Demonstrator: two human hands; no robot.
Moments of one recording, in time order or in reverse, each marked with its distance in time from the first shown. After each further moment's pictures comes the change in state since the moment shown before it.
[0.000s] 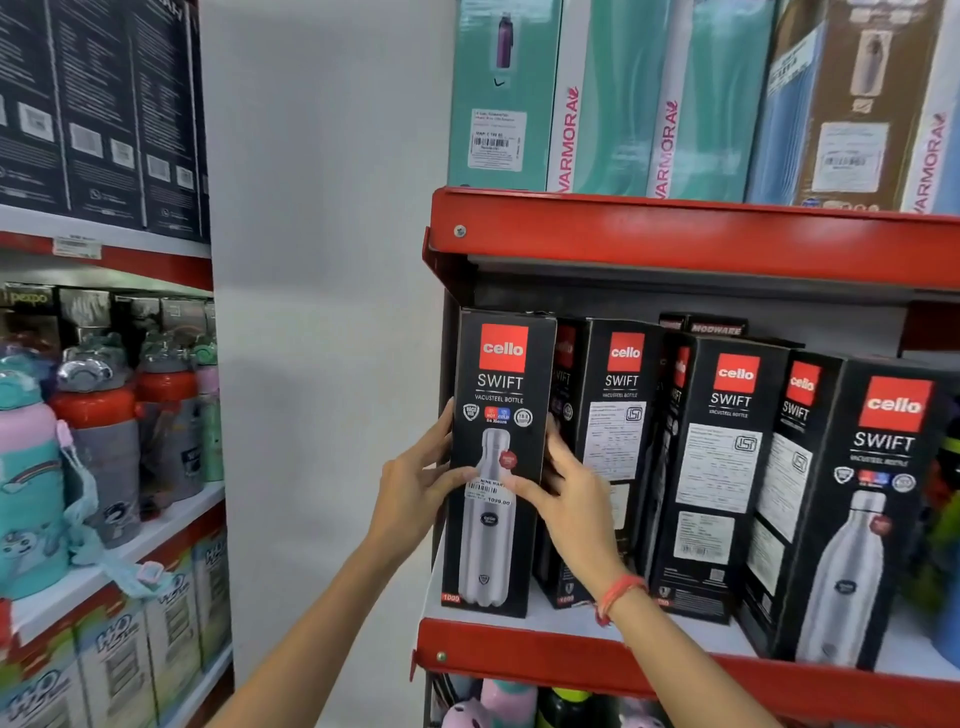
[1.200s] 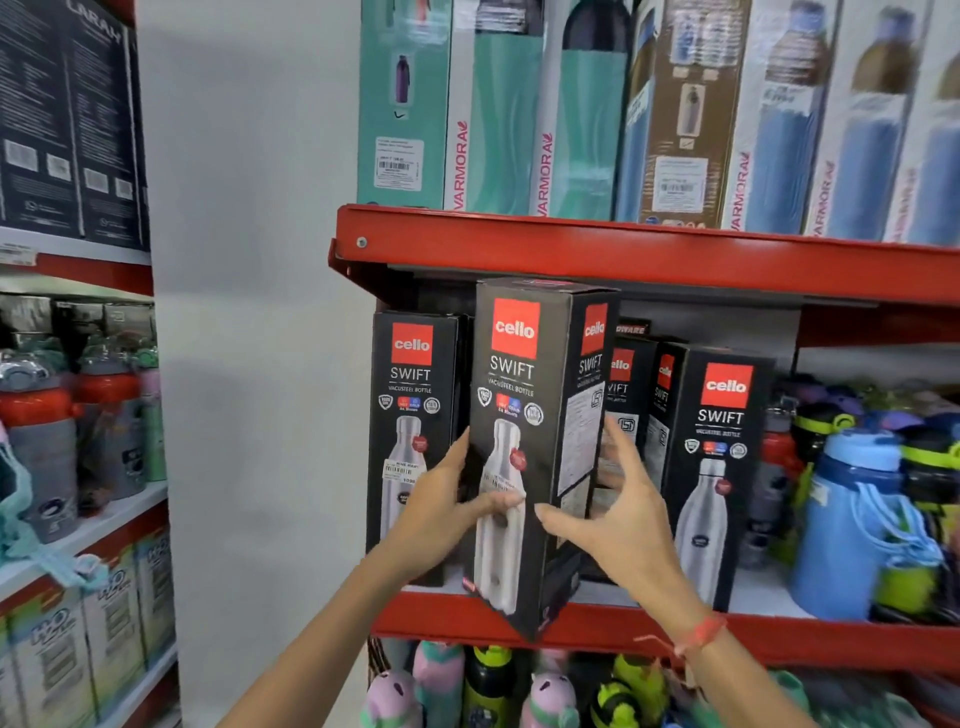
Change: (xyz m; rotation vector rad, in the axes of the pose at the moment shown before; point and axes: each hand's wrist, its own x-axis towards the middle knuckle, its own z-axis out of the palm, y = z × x) left_hand -0.051 0.096 0.091 0.009 -0.300 -0.041; right_hand -0.076 -0.029 -0.141 -0.128 0.148 0.063
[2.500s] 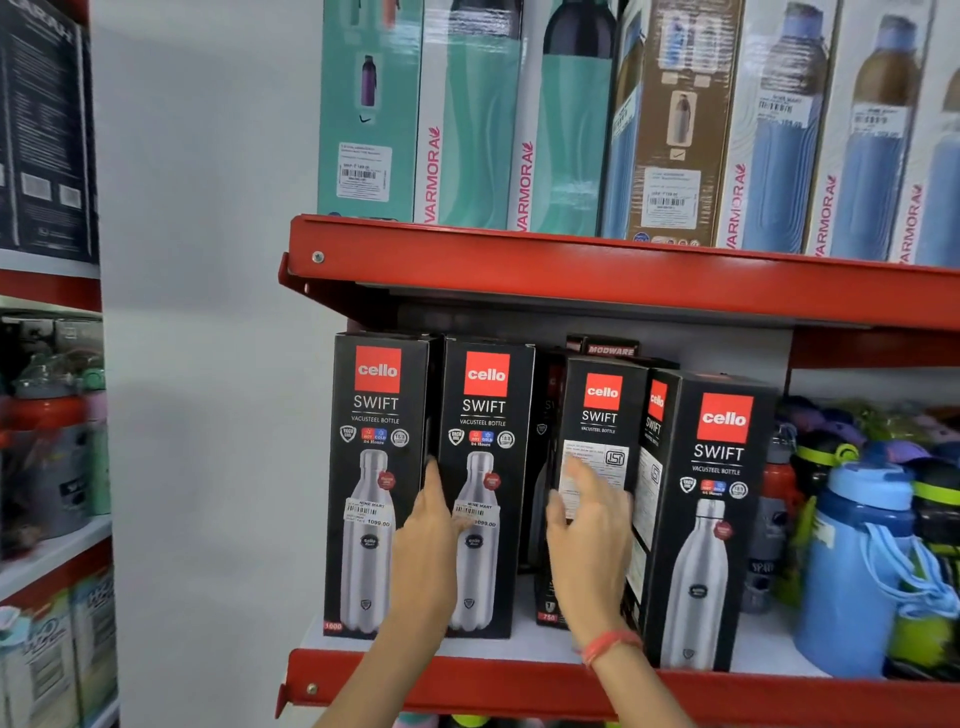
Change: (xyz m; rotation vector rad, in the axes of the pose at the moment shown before) left_hand 0.038 -0.034 0.045 0.516 0.408 -0.153; right_hand 0.046 0.038 0.045 -0.379 0.344 -0.070
